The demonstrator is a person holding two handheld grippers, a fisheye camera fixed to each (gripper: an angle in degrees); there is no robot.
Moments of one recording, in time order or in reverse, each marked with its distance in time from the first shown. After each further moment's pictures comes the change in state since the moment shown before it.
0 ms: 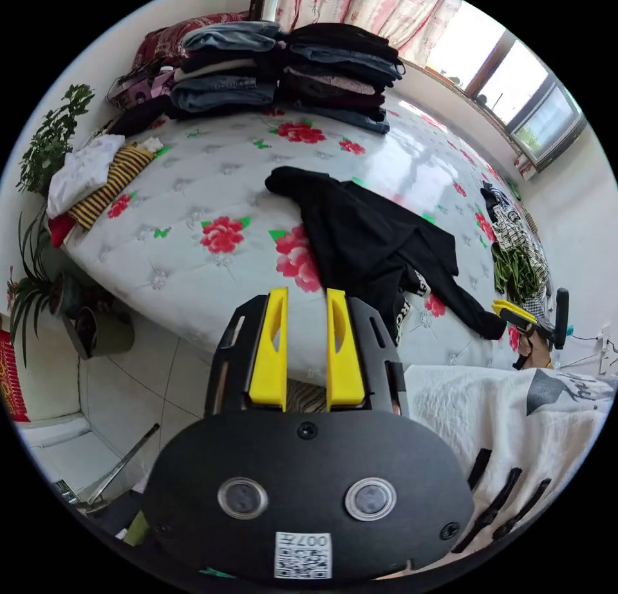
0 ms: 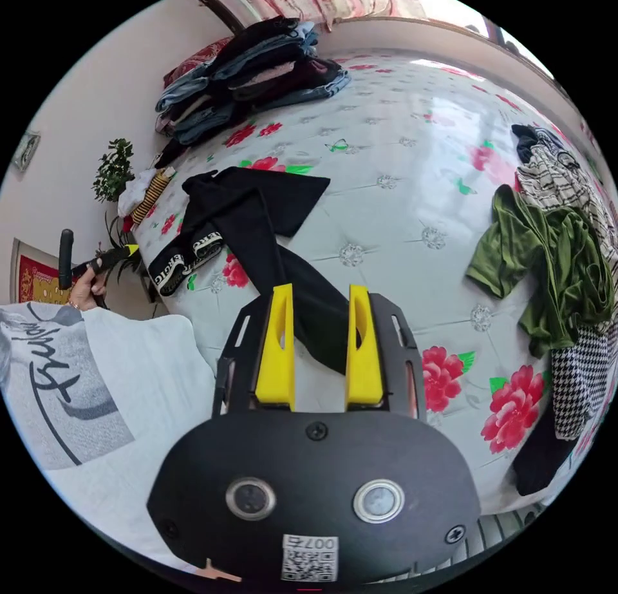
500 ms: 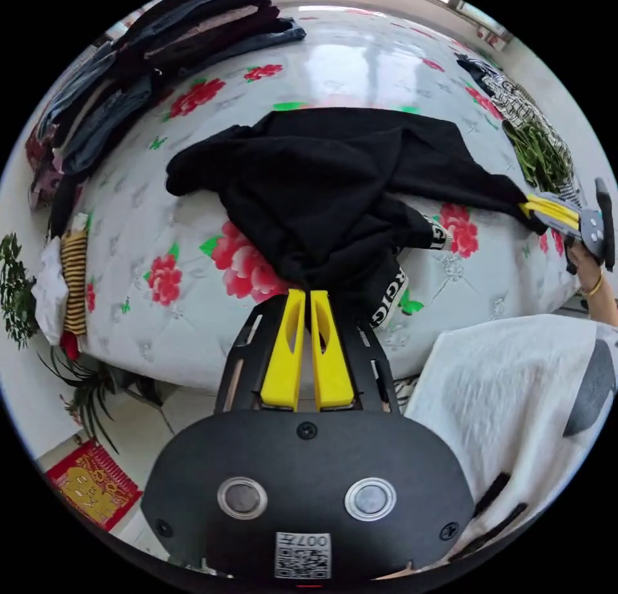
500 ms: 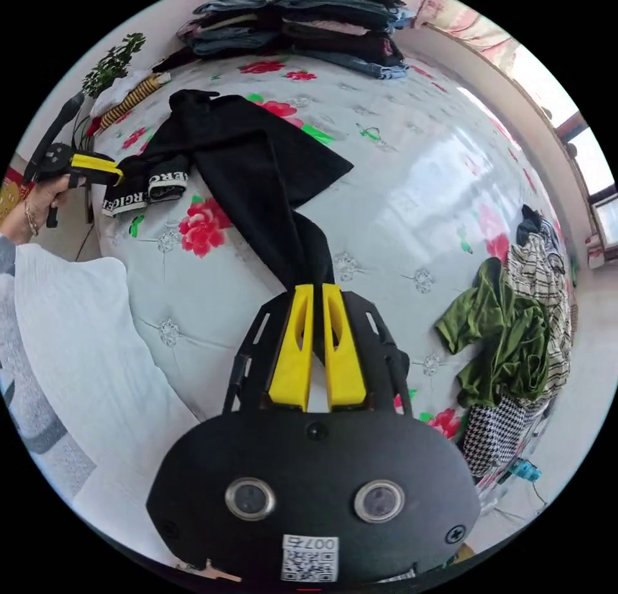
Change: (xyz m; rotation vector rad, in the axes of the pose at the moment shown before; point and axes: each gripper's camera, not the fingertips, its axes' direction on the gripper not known) left arm 0.084 -0.069 0.074 -0.265 -0.216 0.426; right arm -0.057 -0.023 0.013 -0.104 0.383 -0.246
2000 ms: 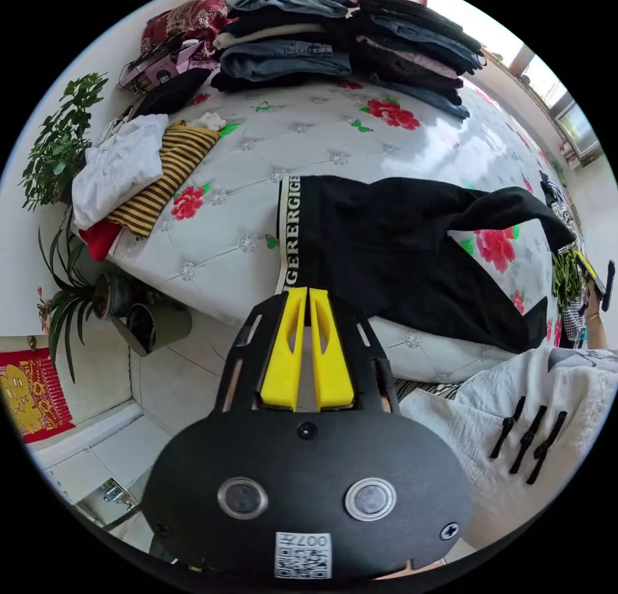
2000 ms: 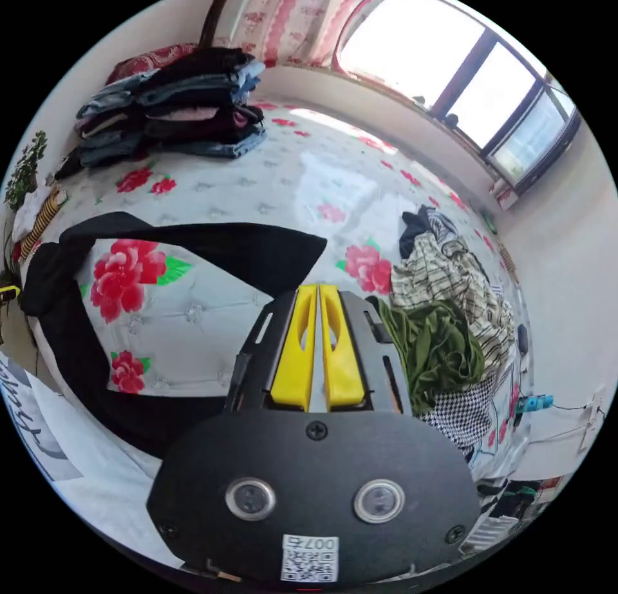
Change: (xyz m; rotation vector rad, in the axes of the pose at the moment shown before) left arm -0.239 0.099 0.020 0.042 0.045 -0.426; right arm 0.066 -0.010 -0.052 0.062 0.225 0.363
